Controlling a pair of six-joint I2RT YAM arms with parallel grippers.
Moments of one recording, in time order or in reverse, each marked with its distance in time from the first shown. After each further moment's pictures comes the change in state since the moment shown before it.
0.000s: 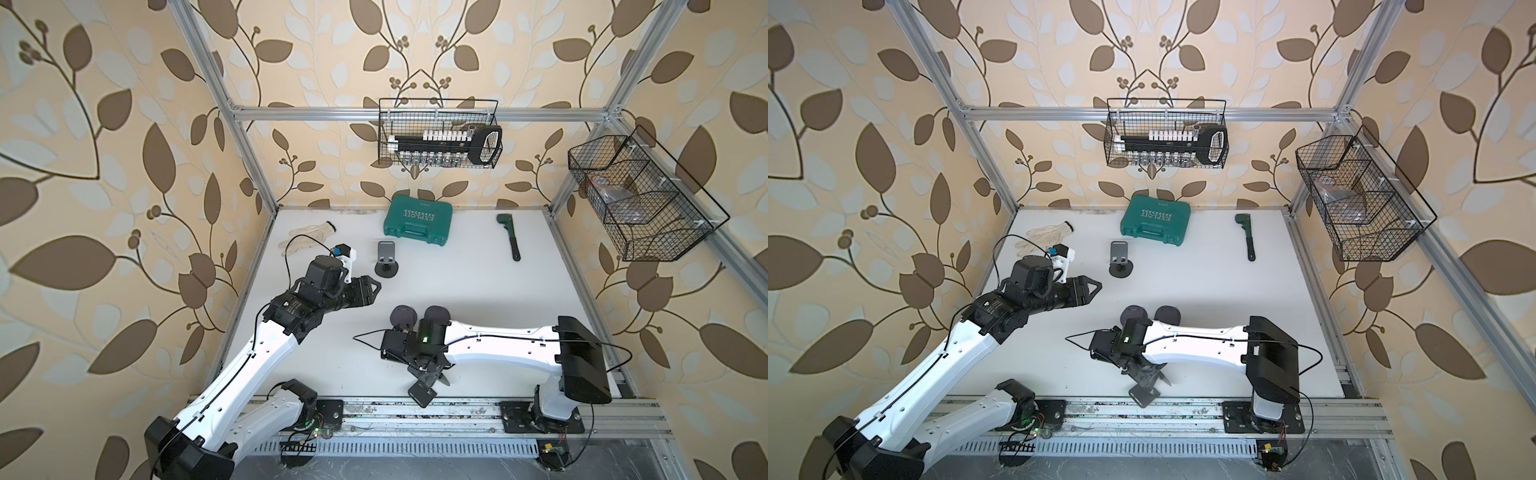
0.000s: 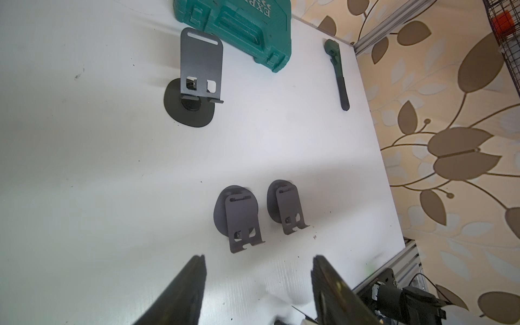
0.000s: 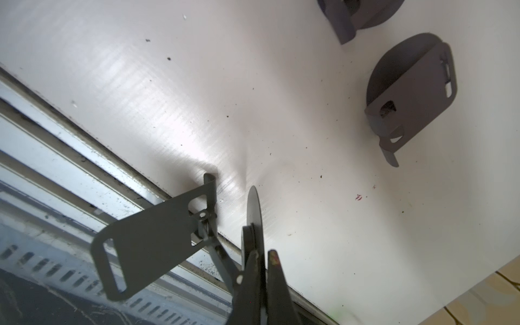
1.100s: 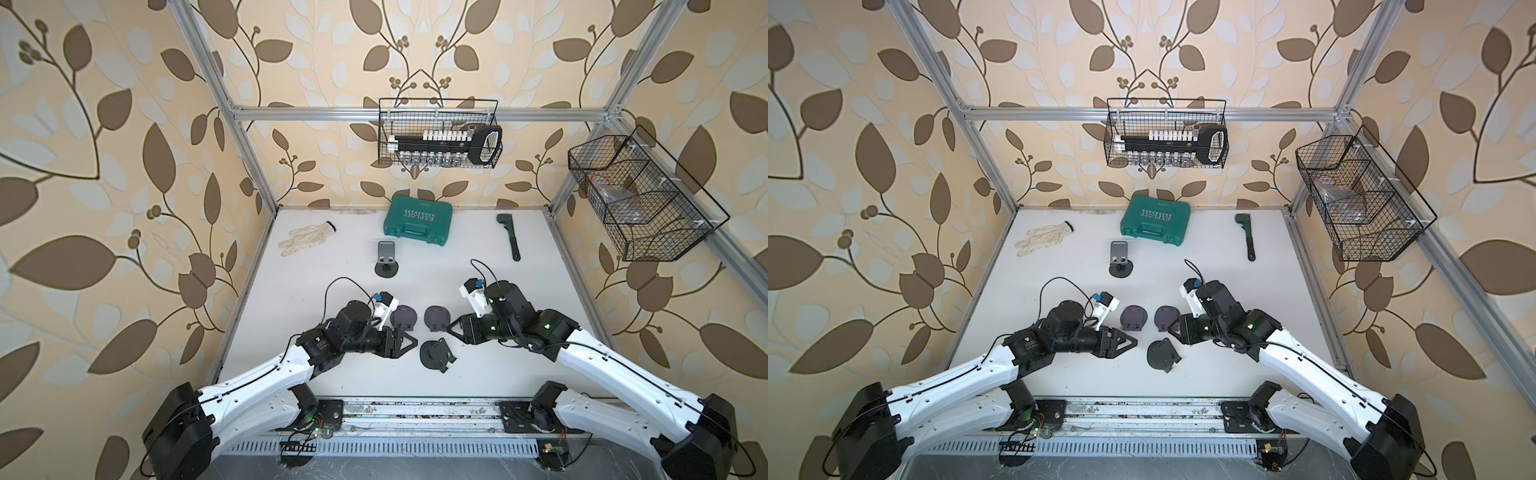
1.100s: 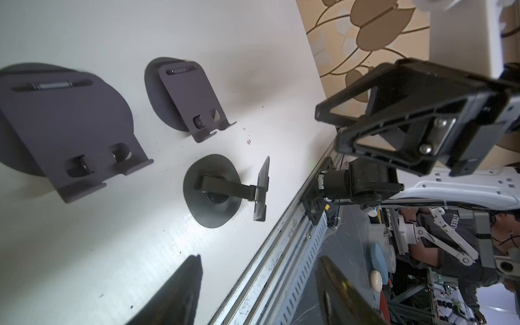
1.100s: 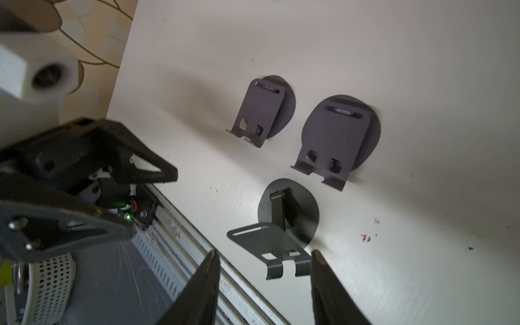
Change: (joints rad) left arm -0.425 -0.029 -0.504 0.573 0.172 -0.177; right arm -0.621 -0.705 -0.625 0.623 -0.479 0.113
